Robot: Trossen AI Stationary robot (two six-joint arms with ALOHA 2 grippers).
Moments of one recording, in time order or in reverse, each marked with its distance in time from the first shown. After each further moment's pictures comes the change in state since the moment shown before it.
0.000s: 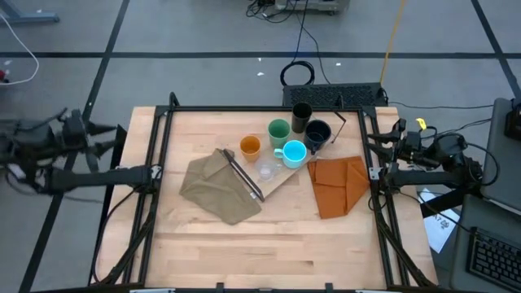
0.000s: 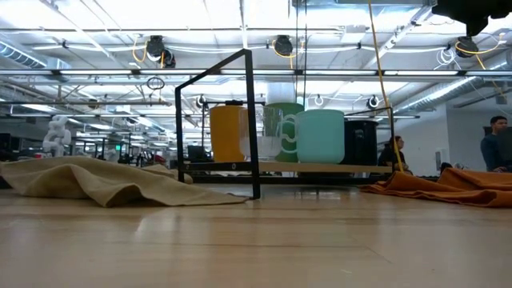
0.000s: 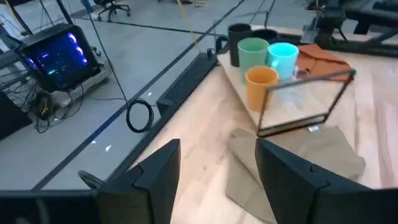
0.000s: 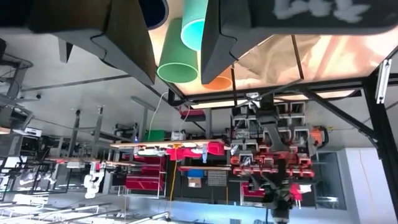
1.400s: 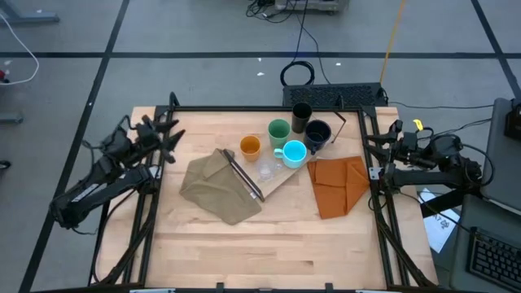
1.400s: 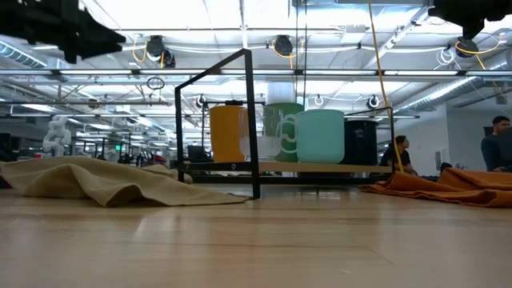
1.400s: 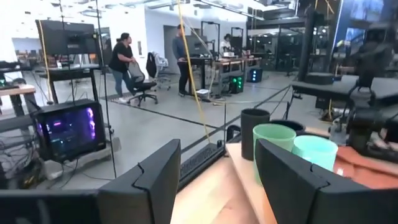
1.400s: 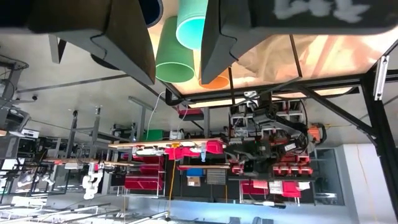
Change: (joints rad) left arm 0.465 -0.254 -1.083 1.331 0.353 0.072; right arm 0.000 0.002 -0.038 0.044 -0.004 0.019
